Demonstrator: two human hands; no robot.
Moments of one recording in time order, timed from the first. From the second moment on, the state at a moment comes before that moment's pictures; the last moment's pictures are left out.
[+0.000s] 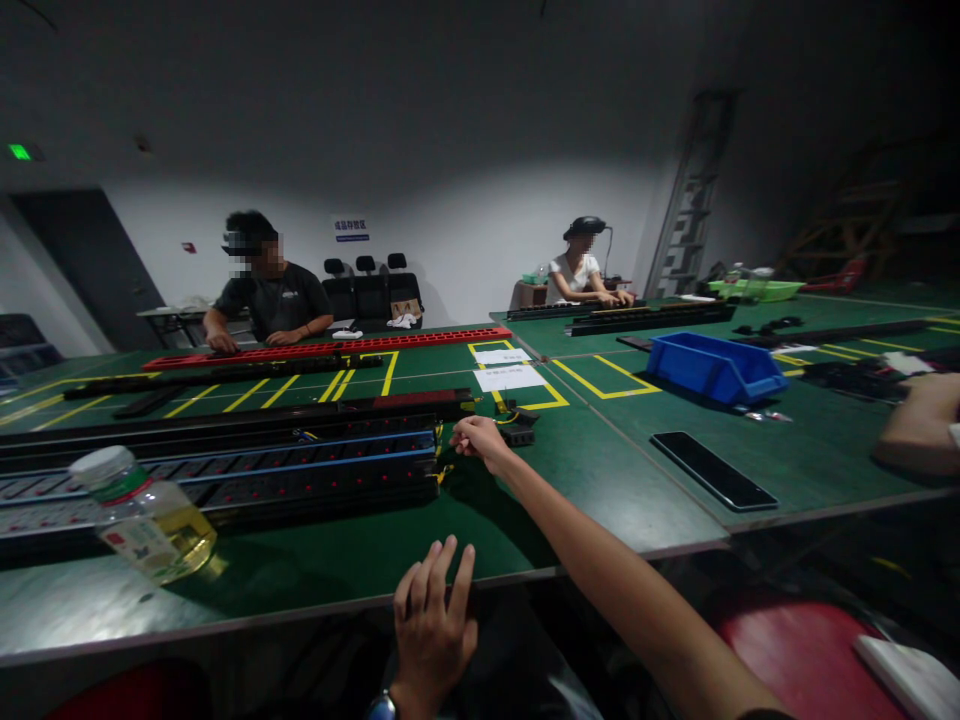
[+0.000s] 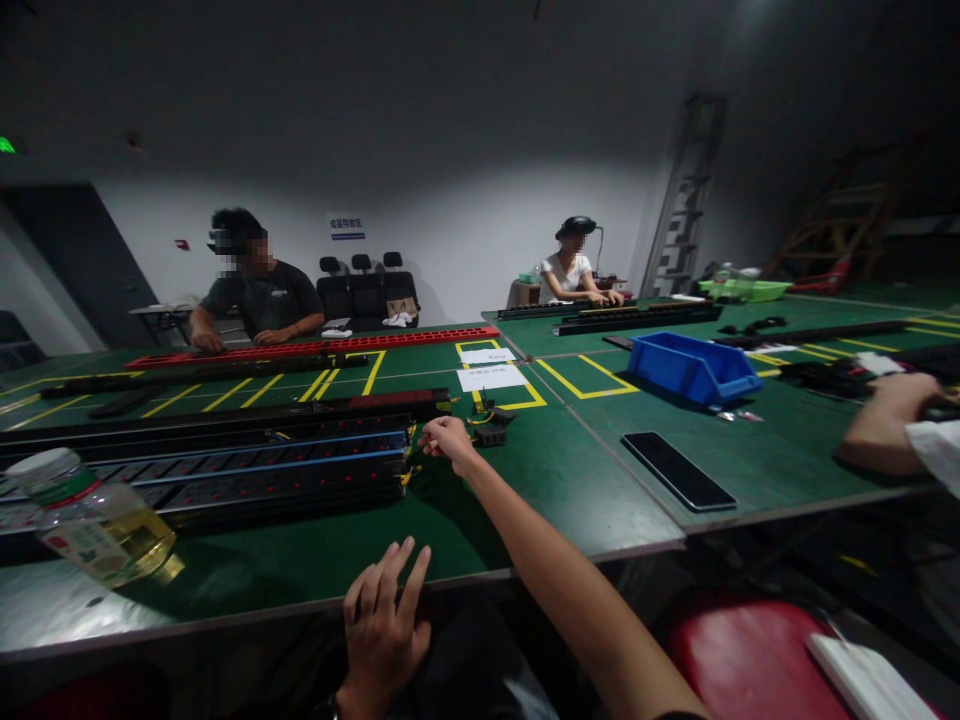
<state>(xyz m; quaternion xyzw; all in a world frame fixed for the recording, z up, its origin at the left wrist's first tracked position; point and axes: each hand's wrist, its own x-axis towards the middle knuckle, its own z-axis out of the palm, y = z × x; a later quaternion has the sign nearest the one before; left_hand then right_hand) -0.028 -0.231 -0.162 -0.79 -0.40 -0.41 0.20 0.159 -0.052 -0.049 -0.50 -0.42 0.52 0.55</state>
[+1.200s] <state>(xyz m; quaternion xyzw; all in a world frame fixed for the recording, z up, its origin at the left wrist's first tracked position) -0.024 -0.125 0.001 -0.80 -0.45 -0.40 0.02 0.158 -0.065 -0.036 -0.40 -0.50 0.58 0.51</state>
